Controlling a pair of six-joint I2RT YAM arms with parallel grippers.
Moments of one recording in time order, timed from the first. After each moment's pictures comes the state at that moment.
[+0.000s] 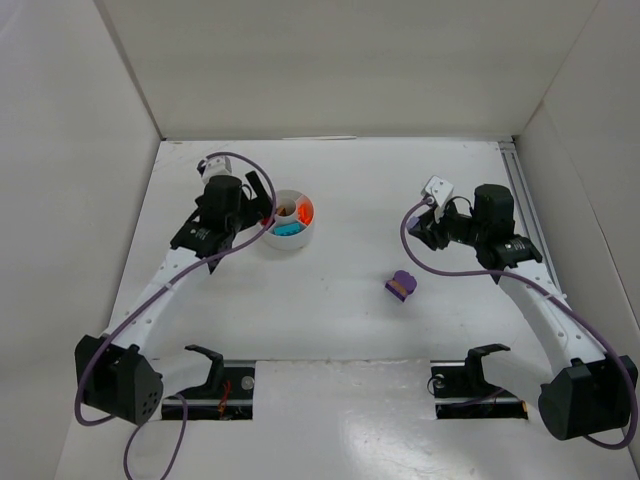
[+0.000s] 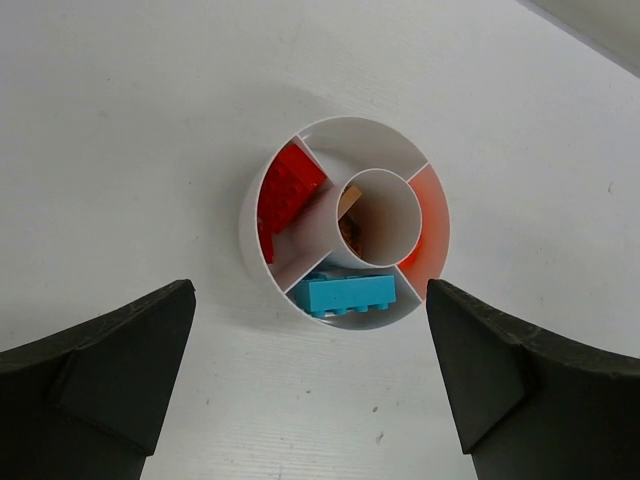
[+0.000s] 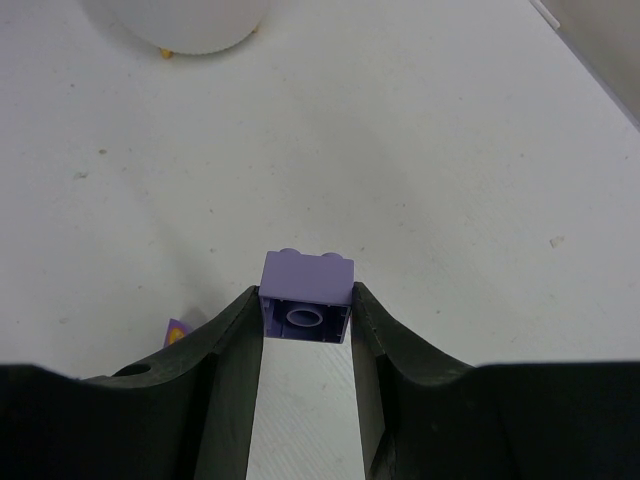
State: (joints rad) left arm -0.35 1.16 0.97 -0.37 -0.24 -0.61; right arm 0.17 1.06 0.86 -0.31 -0.62 -0.51
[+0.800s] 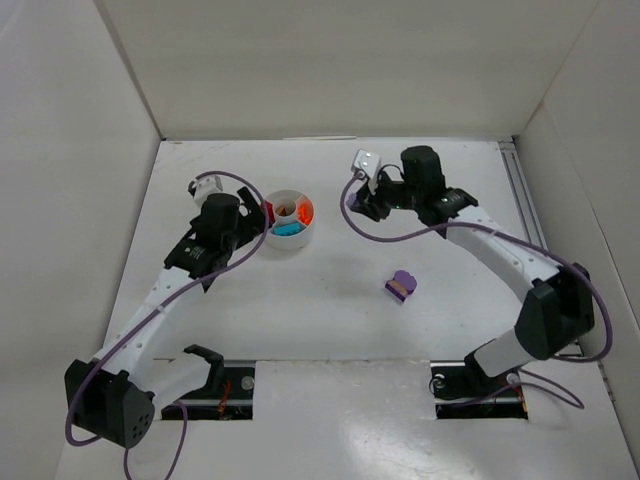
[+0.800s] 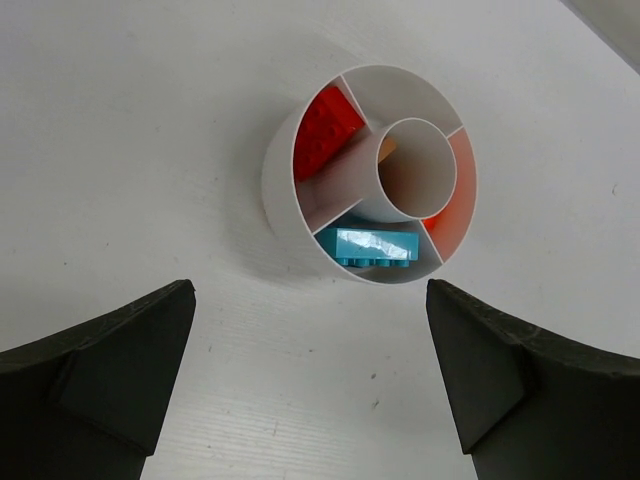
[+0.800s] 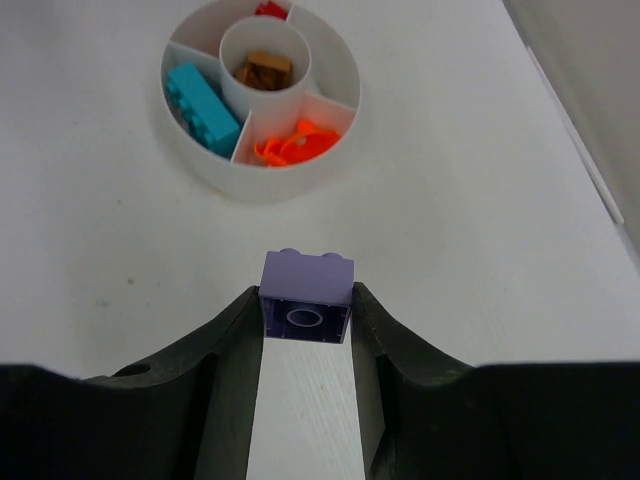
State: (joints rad) left arm -0.38 1.03 0.87 -0.45 -0.29 -0.75; right arm 0.48 1.47 1.23 -0.24 -0.54 -0.51
